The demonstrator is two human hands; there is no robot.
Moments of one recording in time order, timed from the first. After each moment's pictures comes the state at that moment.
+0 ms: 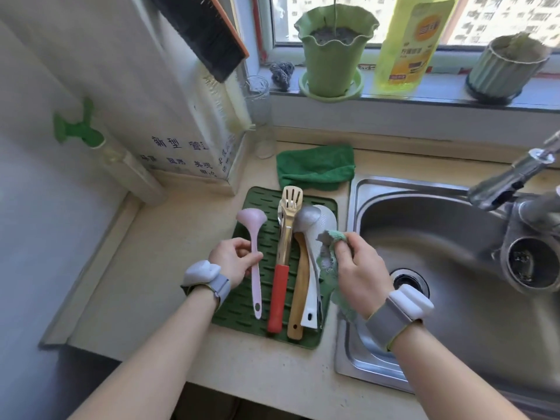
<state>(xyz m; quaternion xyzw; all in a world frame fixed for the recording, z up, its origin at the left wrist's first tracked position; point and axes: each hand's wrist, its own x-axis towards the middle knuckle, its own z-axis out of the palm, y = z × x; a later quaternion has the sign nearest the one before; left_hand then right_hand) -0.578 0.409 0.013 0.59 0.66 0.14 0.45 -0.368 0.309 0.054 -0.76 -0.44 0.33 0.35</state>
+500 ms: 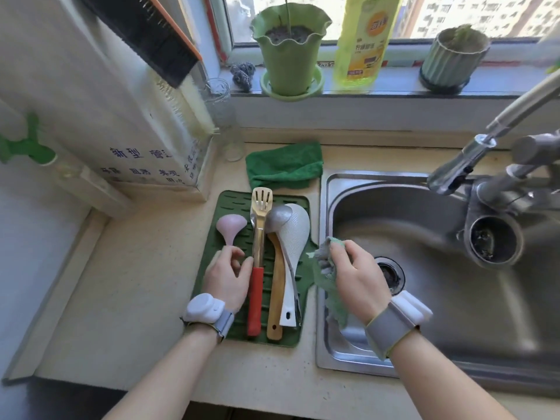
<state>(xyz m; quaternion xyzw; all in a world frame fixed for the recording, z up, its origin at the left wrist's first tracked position) -0.552 0.373 0.000 0.69 0.63 0.19 0.29 -0.350 0.284 0.053 -0.78 -0.35 0.34 0.40</state>
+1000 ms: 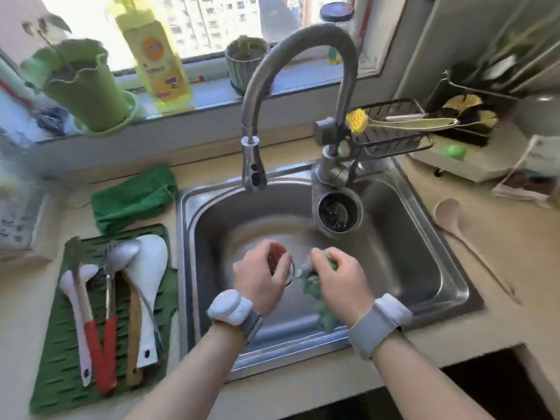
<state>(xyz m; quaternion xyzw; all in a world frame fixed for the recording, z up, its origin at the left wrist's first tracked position) -0.279 0.251 0.033 0.81 0.42 0.15 0.38 -0.172 0.144 0.049 -0.82 -0.19 0.30 0.46</state>
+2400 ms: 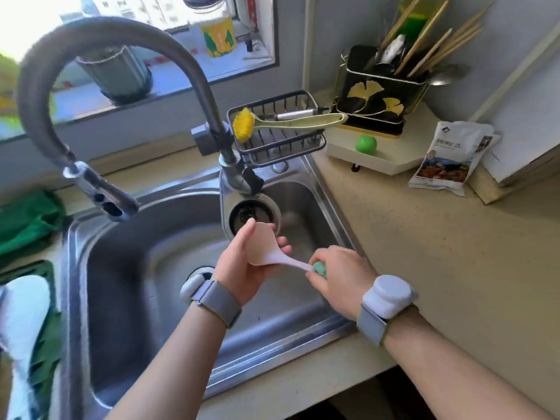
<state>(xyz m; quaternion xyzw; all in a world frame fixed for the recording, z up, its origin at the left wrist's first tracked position) -0.082 0.179 0.026 0.28 0.45 0.09 0.84 0.015 0.032 0.051 -0.88 -0.38 0.24 0.15</state>
